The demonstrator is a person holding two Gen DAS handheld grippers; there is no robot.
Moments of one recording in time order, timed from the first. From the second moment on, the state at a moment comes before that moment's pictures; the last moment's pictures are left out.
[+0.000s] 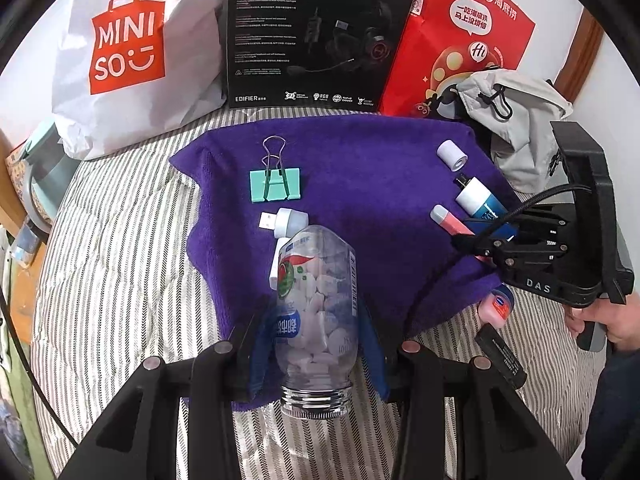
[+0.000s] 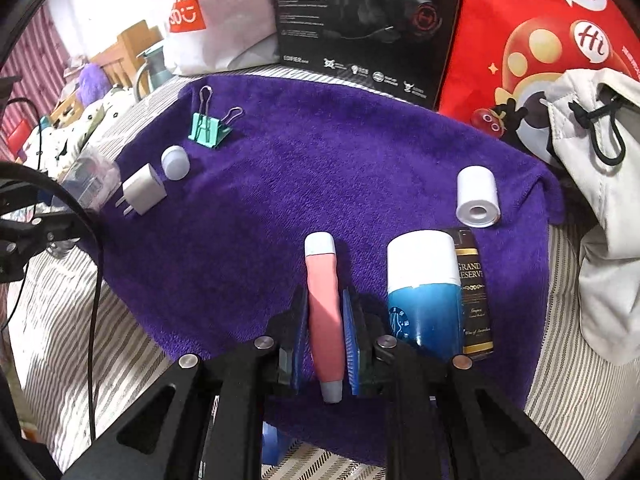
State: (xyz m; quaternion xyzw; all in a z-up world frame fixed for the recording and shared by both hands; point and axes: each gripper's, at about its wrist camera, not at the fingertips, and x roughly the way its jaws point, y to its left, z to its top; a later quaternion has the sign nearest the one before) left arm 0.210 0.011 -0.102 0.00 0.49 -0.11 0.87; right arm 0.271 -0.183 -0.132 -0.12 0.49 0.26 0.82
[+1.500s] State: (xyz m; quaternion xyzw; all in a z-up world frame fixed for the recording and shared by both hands) left arm 0.263 -0.037 -0.146 0.08 0.51 -0.10 0.85; right arm 0.180 -0.253 -0.089 -0.03 0.48 0.26 0.84
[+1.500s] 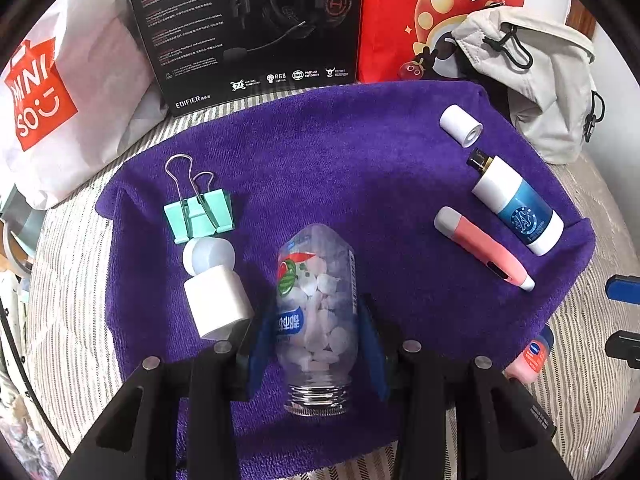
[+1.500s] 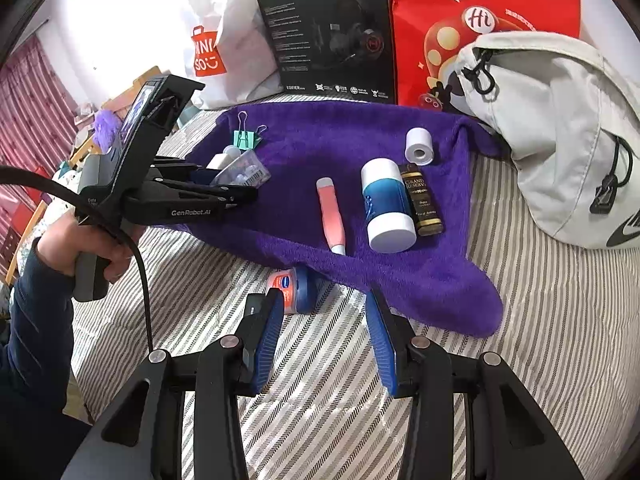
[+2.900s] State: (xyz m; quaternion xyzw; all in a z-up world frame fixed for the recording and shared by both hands) left arm 0.141 -0.133 -0.152 0.07 0.53 -0.07 0.84; right arm 0.112 -0.343 -0.100 0.04 0.48 0.15 0.86
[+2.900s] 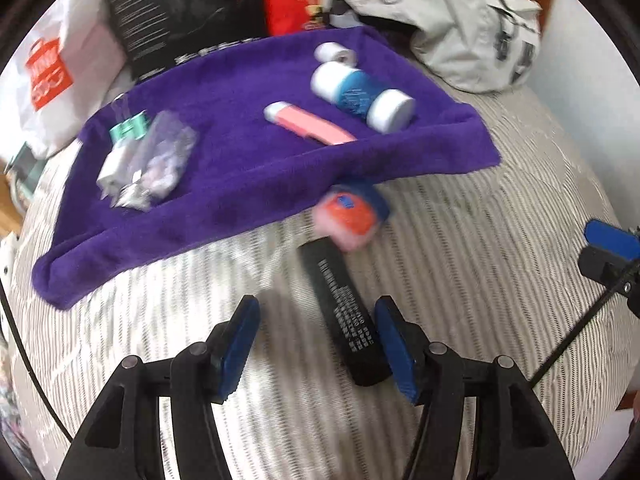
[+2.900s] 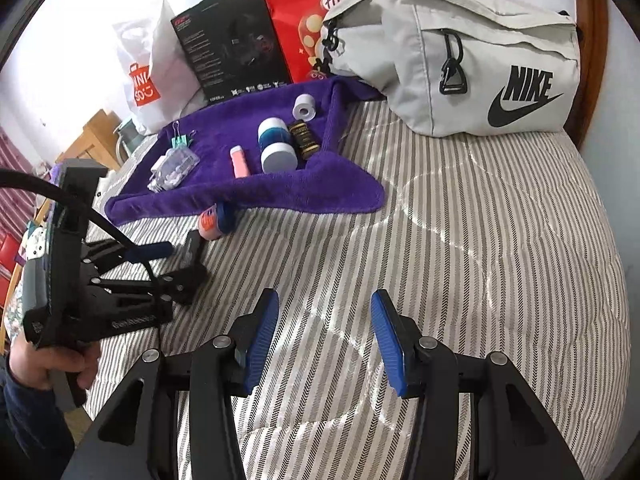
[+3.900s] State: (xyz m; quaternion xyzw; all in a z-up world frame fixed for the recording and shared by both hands) left arm 0.131 -0.049 -0.152 0.05 0.51 -0.06 0.86; right arm 0.149 -0.245 -0.115 -0.02 0.48 0.22 0.85
